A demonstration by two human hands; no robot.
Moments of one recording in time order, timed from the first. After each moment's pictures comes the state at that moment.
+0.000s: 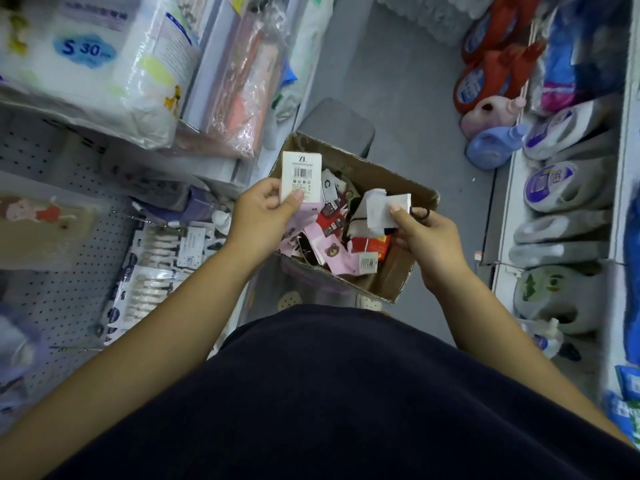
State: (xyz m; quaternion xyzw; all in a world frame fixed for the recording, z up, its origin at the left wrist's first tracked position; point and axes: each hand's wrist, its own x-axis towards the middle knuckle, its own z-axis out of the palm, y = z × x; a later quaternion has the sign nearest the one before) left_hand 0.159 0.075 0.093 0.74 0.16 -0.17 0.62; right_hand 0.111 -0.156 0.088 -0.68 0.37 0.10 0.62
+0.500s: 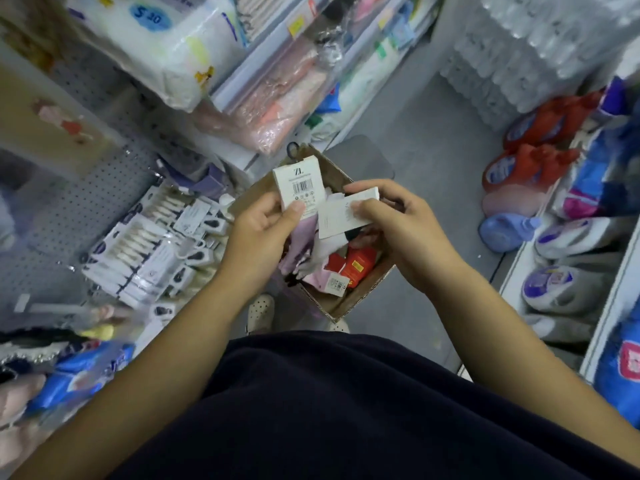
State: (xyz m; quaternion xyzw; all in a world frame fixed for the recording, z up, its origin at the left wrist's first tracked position) left_hand 0.078 -0.019 0.142 0.67 0.23 -0.02 0.70; right_hand 0.140 -0.207 0.178 -0.69 0.06 0.28 0.66
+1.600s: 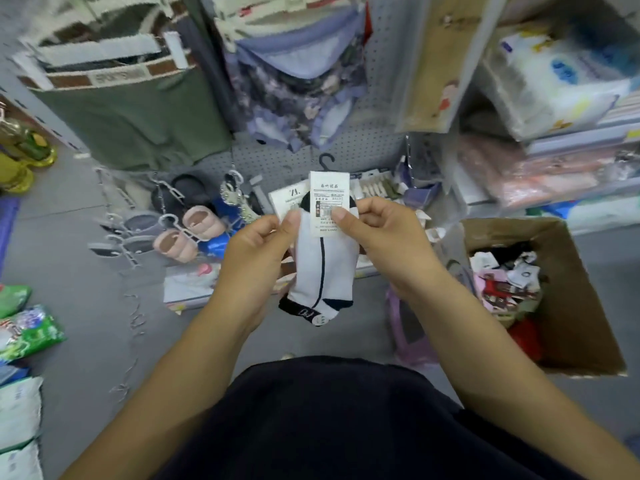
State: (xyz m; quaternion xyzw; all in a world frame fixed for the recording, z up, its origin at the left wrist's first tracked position) left_hand -0.272 0.122 0.214 0.50 0.49 0.29 0.66; right_hand -0.107 0.060 0.204 -0.64 -0.28 0.46 0.56
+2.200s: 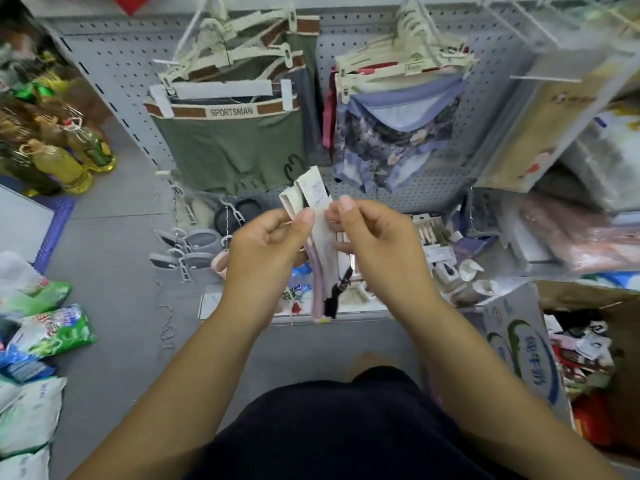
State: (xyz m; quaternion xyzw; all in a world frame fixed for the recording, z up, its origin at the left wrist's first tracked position) left_hand -0.376 0.219 0.249 0.52 0.48 0.39 0.60; right_hand -0.239 0.171 0.245 -0.63 -0.42 0.35 0.55
